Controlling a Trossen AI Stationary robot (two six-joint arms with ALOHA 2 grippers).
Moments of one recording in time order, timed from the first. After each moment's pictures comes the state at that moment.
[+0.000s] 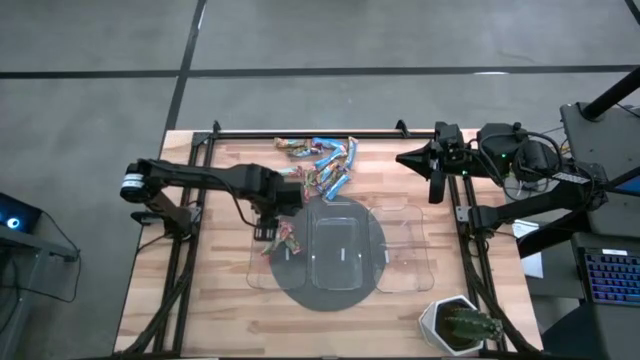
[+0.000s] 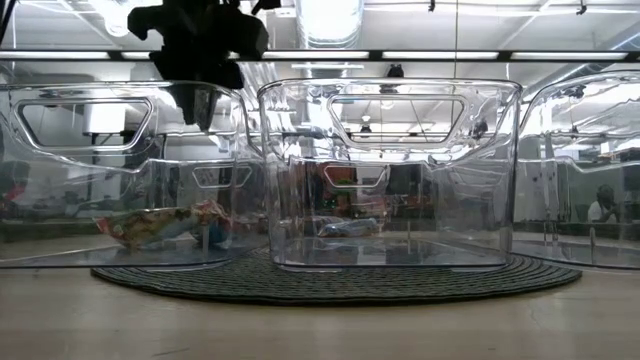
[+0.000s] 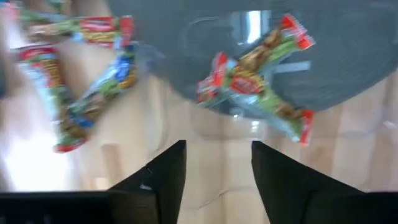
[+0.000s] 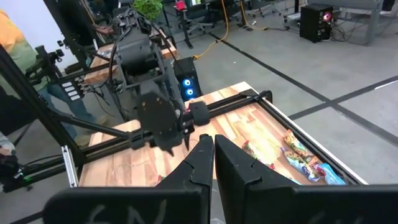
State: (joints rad) left arm 0.02 1.58 1.43 -1.29 -0.09 0.08; right arm -0.01 0.95 1.31 -0.59 0.17 0.31
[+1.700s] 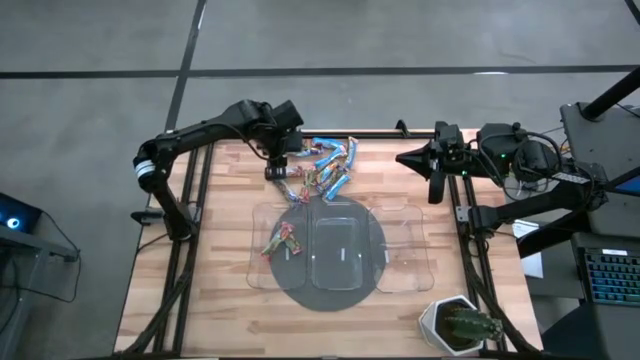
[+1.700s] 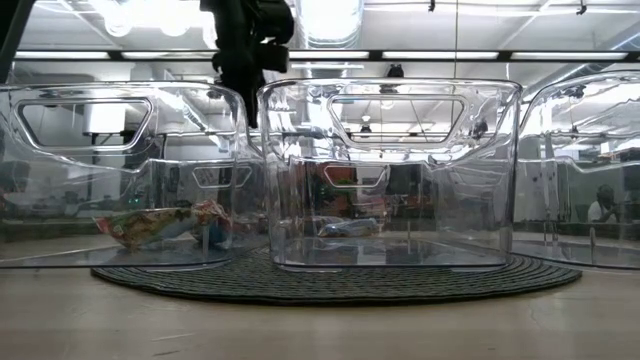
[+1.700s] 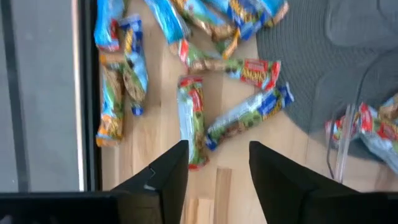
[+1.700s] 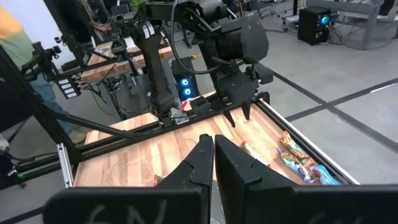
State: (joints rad) left arm 0.48 1.68 1.68 -1.25 -0.04 0.44; right arm -0.01 0.95 1.31 -0.59 0.18 0.29
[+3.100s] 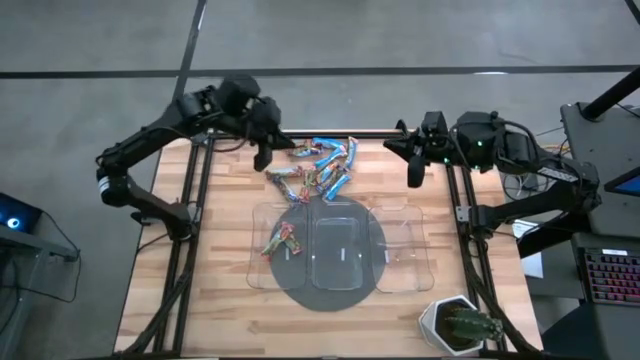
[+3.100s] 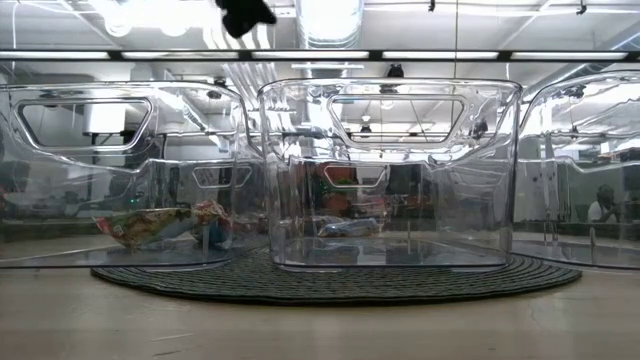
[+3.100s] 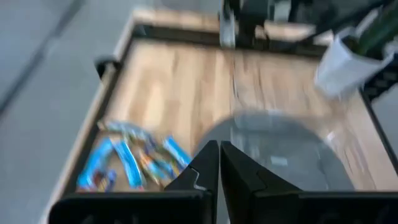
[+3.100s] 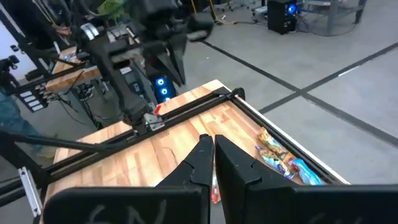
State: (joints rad) left arm 0.50 1.37 1.68 -0.93 0.37 0.21; right arm -0.13 1.07 1.39 -0.59 0.18 0.33
